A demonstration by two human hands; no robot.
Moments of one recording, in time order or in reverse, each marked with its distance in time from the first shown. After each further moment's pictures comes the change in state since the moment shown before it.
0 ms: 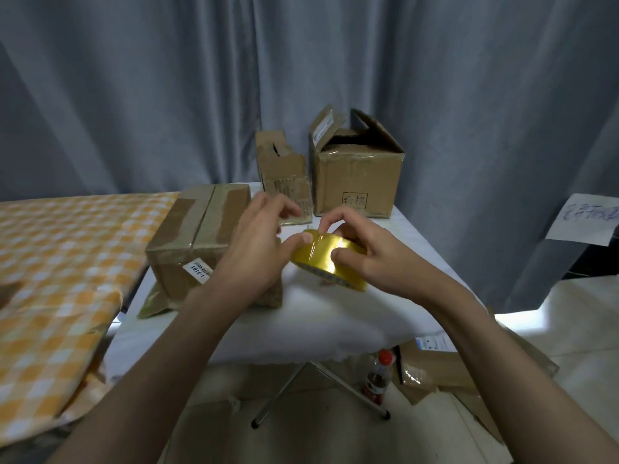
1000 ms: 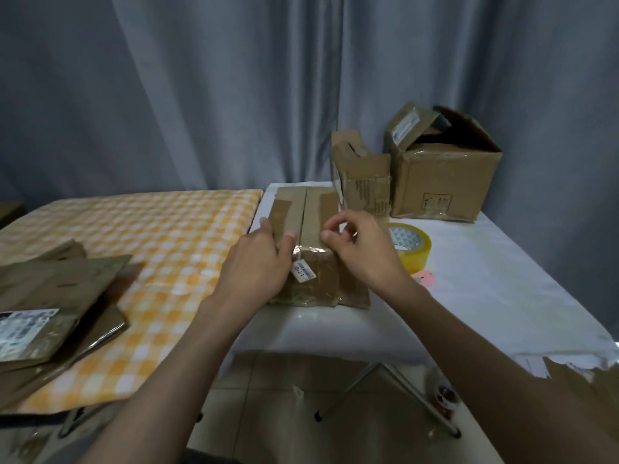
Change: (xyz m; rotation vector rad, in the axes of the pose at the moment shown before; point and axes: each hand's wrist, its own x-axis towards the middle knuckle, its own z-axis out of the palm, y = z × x) left_hand -0.034 -0.088 -0.067 0.358 0.021 -0.392; right_hand 0.084 -0.031 0.117 -0.128 0.315 0.109
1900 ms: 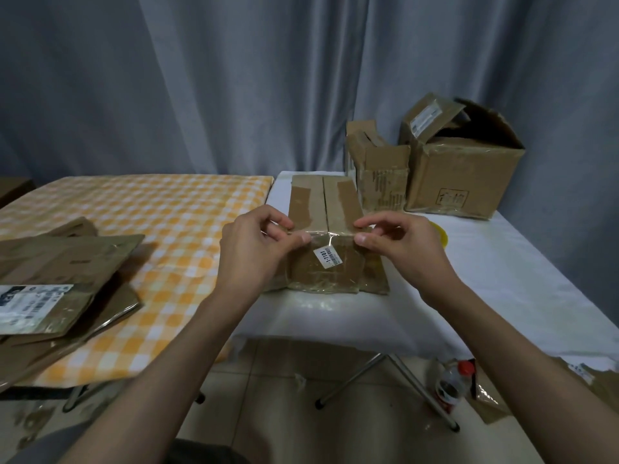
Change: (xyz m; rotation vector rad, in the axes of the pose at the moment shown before) left_hand -0.015 -0.023 -0.011 -0.585 0.179 -0.021; right_hand -0.017 0.016 -0.020 0.240 -0.035 0.031
